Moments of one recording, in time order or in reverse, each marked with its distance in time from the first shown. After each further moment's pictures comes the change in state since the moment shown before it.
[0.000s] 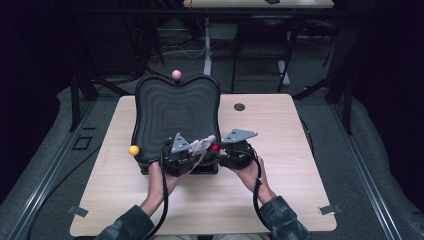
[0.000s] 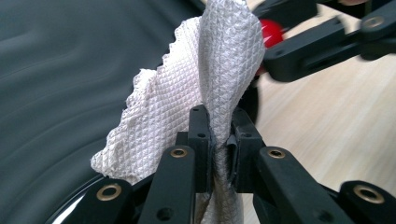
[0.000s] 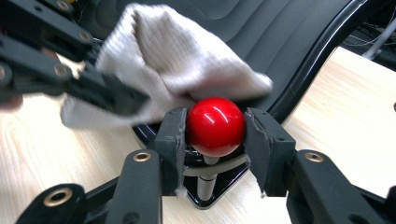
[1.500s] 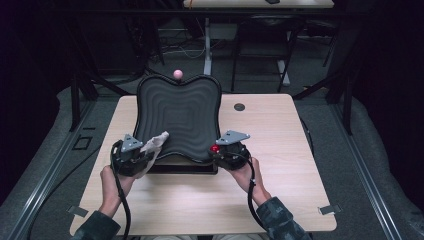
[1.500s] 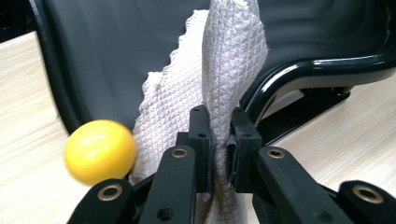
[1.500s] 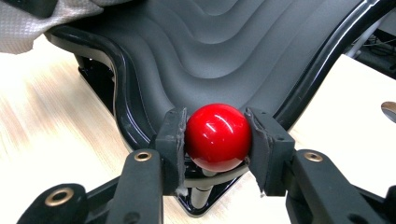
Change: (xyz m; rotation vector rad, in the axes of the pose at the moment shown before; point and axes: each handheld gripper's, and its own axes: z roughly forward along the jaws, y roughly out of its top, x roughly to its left) left arm 0.076 -0.046 -0.068 0.056 0.204 -0.086; right arm 0.010 0.001 0.013 0.011 -0.065 -0.019
